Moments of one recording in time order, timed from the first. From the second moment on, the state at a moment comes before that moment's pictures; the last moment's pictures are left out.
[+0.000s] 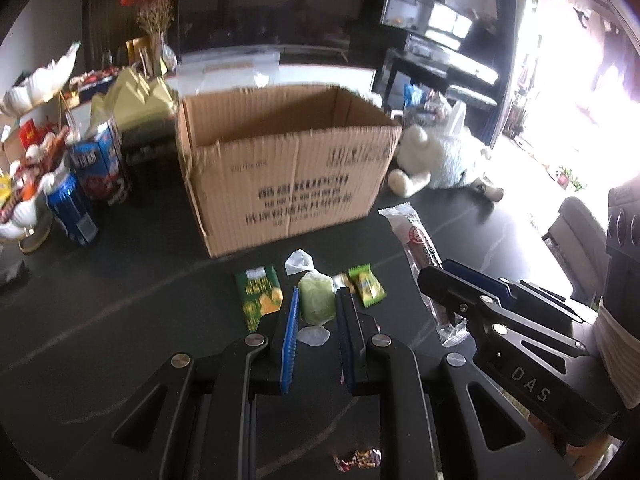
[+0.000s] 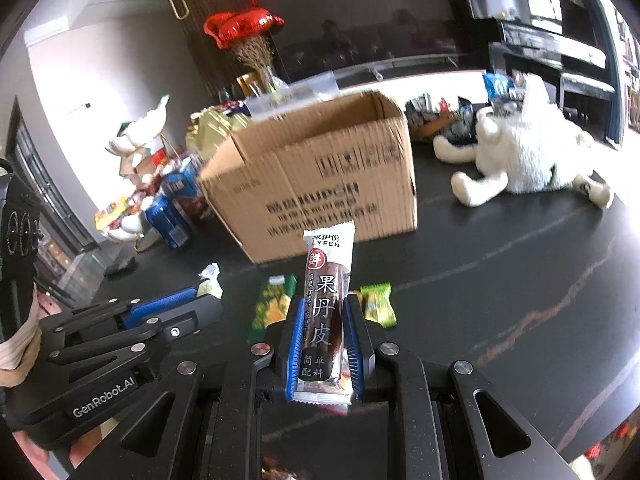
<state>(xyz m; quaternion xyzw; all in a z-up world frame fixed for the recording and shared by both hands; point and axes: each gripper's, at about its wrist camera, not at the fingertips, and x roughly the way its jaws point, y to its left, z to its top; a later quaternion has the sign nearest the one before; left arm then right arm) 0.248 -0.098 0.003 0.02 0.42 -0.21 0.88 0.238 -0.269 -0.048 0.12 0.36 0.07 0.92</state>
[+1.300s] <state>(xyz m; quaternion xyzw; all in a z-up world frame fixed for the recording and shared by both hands) 0.343 -0.093 0.080 0.04 0.37 -0.19 0.91 0.345 -0.263 0.033 0.10 0.31 0.10 0.94</state>
